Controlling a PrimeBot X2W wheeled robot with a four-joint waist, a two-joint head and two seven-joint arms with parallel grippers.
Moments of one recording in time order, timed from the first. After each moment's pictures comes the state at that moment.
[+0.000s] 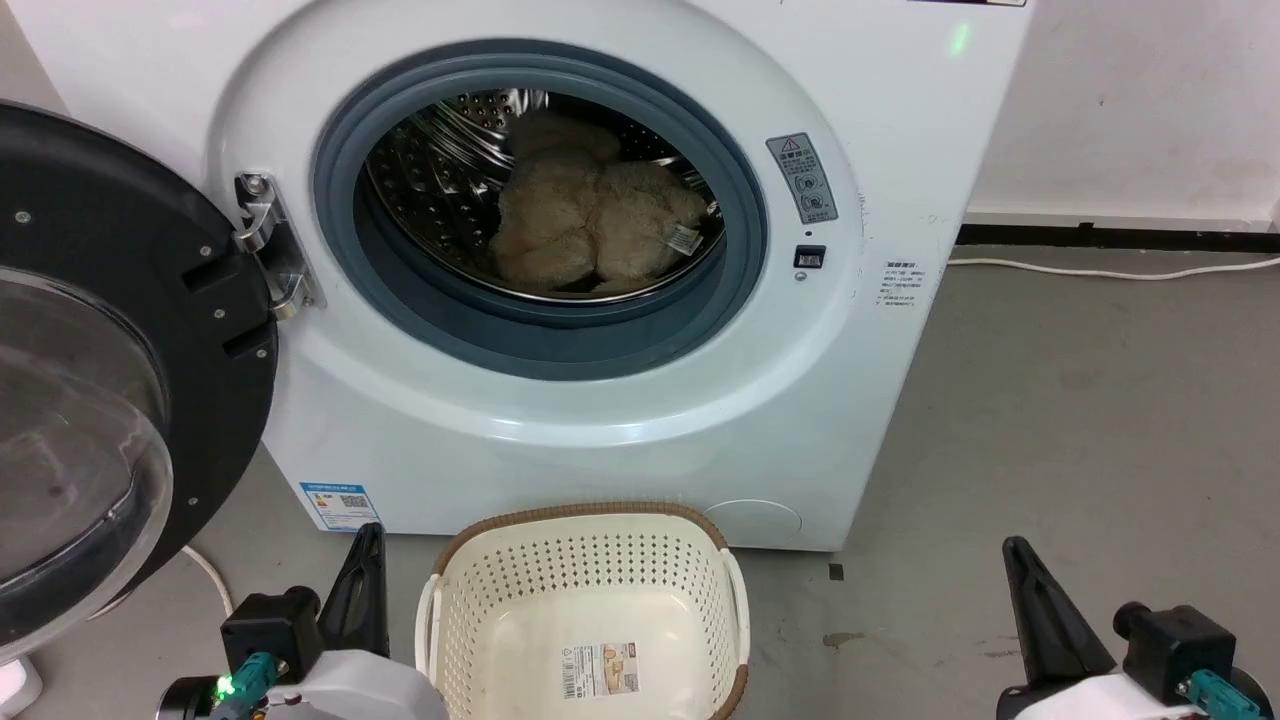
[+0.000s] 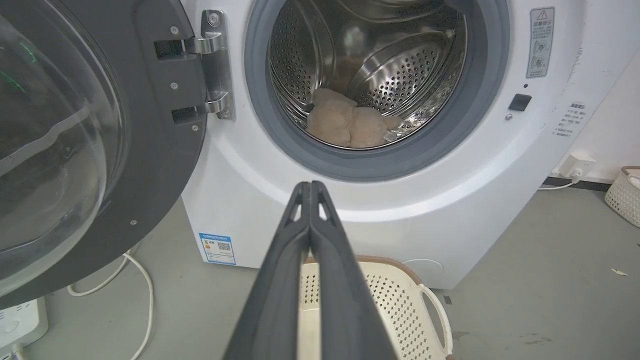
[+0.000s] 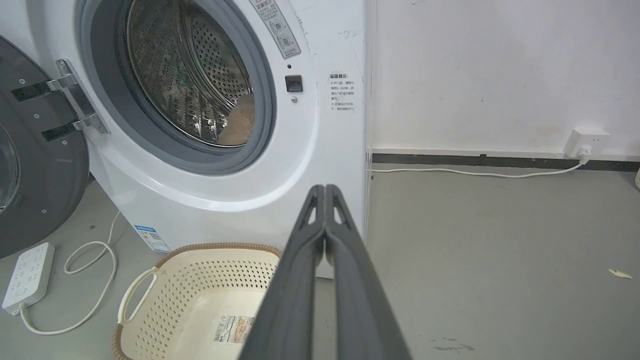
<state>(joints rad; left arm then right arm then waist) 0.02 0.12 -0.06 0.07 -0.21 0.05 -0.10 0.08 -0.05 -0.01 0.05 0.14 0.13 -0.12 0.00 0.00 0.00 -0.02</state>
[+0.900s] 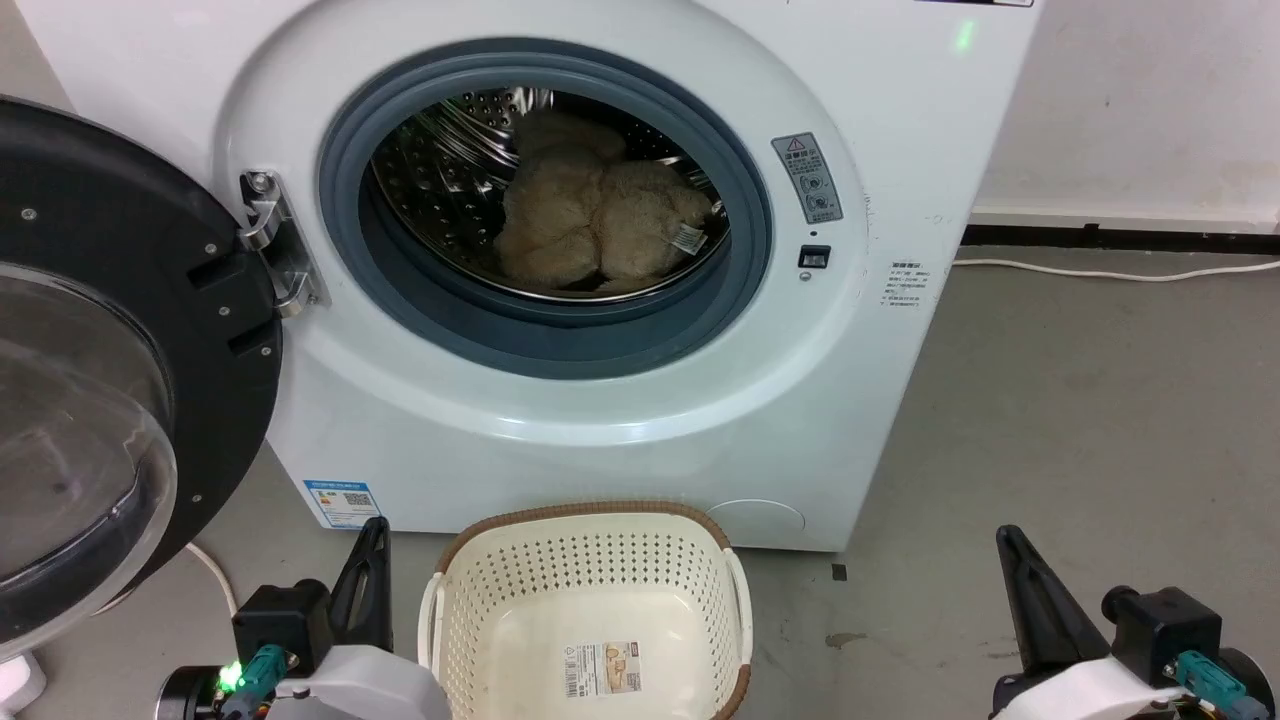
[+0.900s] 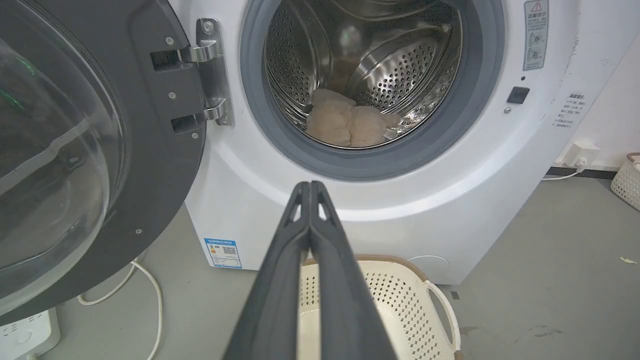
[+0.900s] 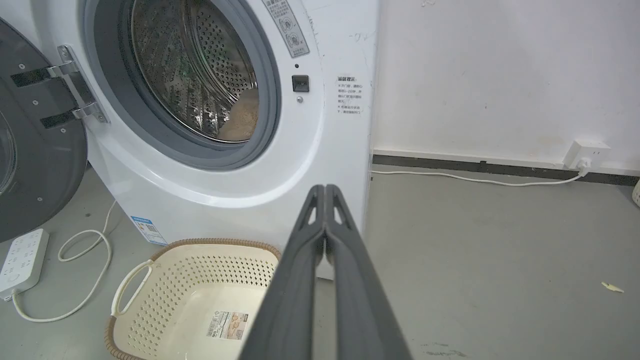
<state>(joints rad) 0.02 0.10 -0.05 0.05 -0.15 0.03 -0.07 0.06 -0.05 -0.01 0.04 0.10 0.13 -0.09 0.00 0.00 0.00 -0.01</state>
